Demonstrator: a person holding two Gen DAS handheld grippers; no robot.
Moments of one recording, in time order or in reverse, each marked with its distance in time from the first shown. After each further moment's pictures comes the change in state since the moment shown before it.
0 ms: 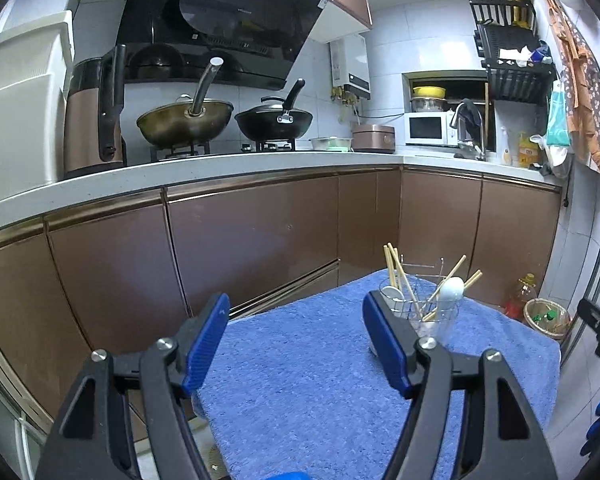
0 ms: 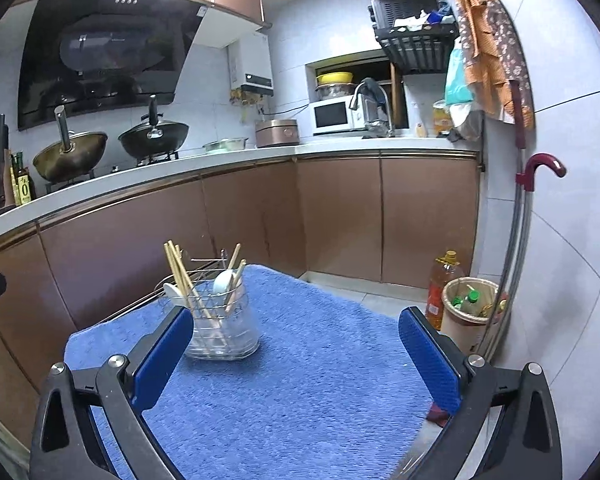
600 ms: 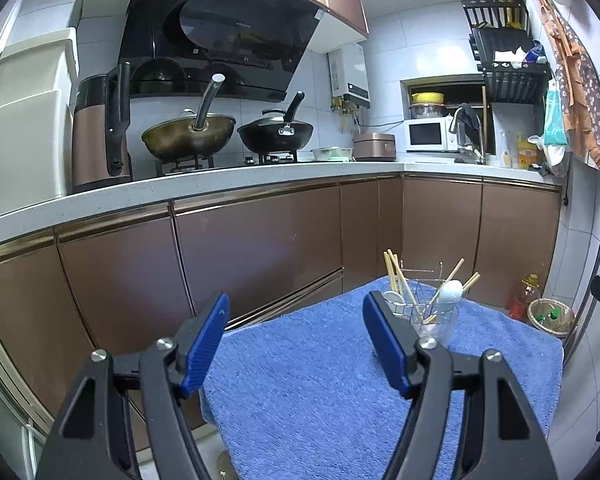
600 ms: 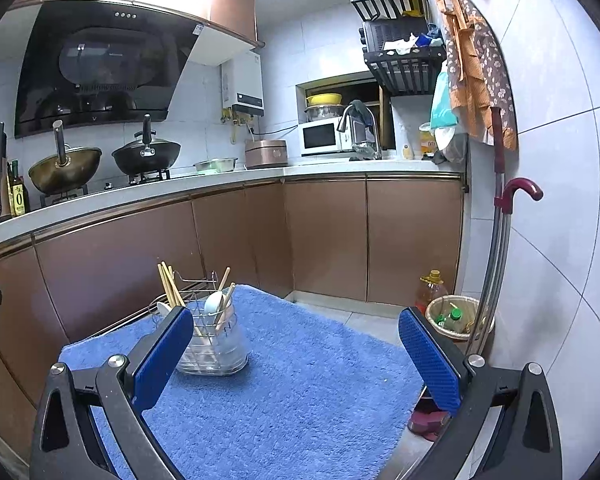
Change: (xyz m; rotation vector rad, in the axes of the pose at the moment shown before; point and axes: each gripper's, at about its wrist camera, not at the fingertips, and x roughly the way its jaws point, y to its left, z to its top) left arm -0.016 -0.003 0.001 0.016 -0.042 0.016; right arm -0.026 0.001 0.007 -0.014 -0.072 -0.047
